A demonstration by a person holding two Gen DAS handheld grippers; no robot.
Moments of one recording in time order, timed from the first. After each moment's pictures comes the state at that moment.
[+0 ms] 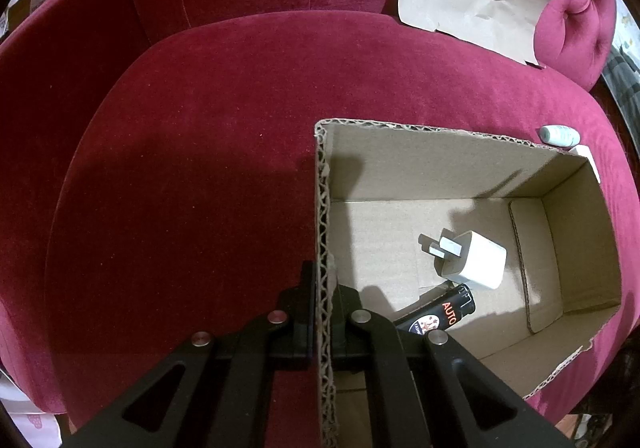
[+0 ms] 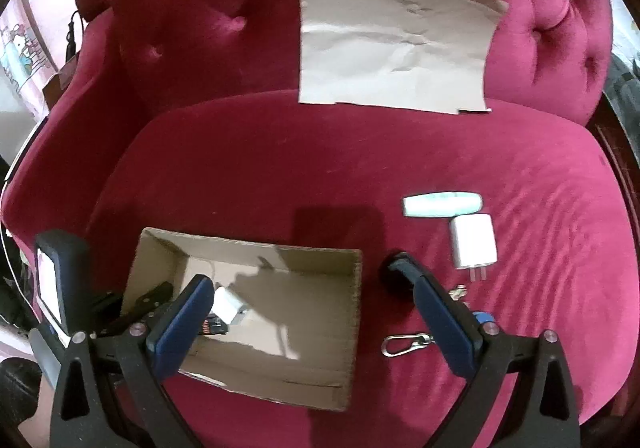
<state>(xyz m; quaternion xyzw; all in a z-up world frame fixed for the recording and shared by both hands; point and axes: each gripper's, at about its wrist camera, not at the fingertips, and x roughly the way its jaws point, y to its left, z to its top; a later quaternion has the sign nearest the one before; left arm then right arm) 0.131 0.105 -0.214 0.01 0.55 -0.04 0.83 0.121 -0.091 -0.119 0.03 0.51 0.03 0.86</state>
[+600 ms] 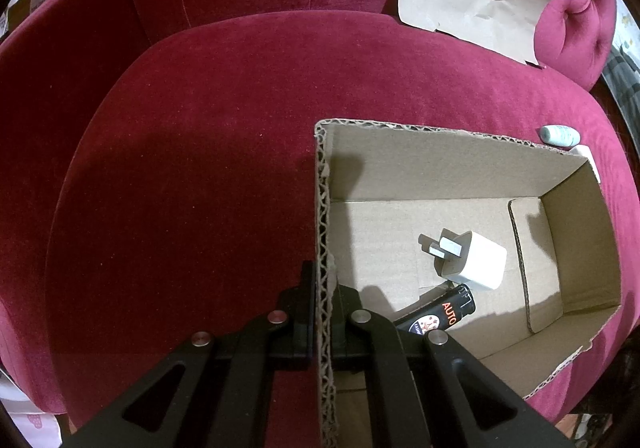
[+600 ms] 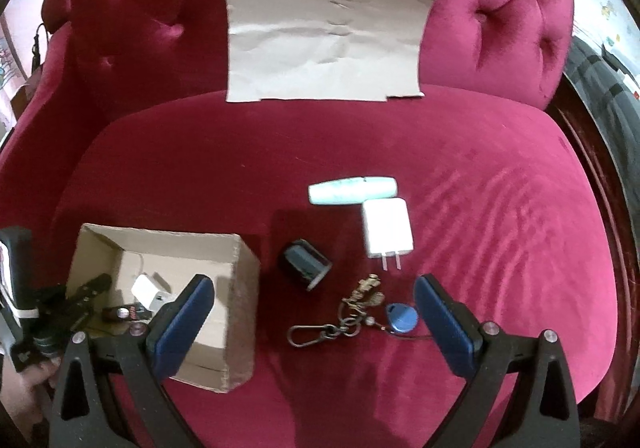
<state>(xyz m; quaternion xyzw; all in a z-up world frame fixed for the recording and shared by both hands) 0.131 0.106 -0.214 0.01 0.55 -0.04 0.83 0.107 -0.159 -0.130 0.02 0.51 -0.03 0.86</state>
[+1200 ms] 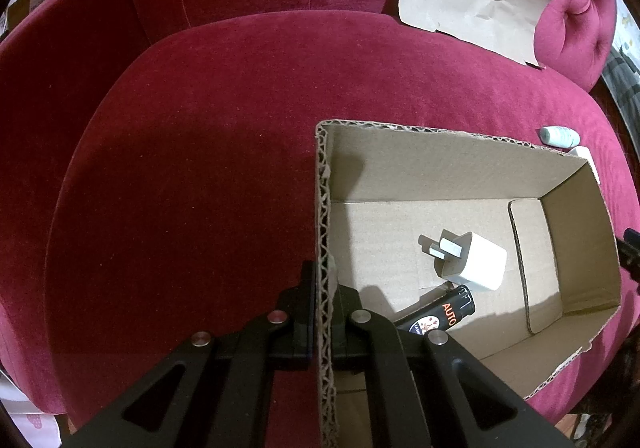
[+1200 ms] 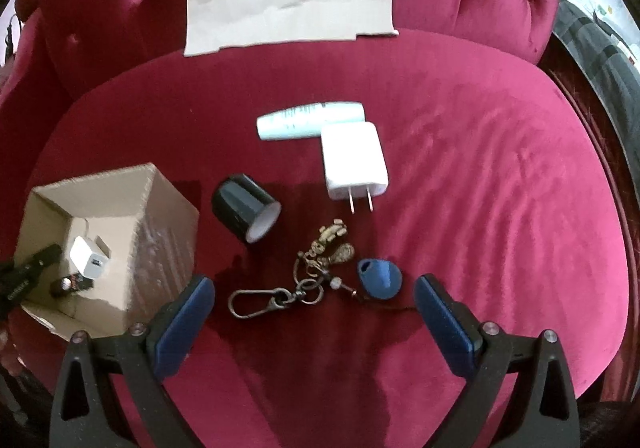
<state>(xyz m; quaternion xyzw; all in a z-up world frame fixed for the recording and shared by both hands) 0.132 0.106 -0.214 0.01 0.55 -0.04 0.83 0.096 -0.185 -0.194 0.02 0.55 -0.05 0.83</state>
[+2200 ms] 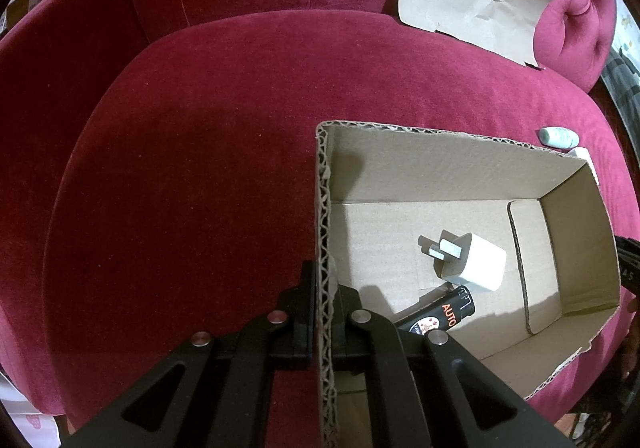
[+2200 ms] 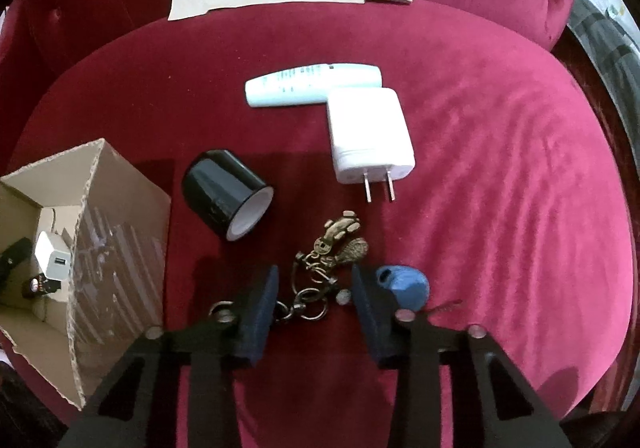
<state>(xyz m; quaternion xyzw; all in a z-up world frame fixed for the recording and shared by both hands) 0.132 0.106 -0.215 0.01 0.55 -0.04 0.83 0.129 -0.178 -0.238 0.01 0.58 -0.06 0.81</state>
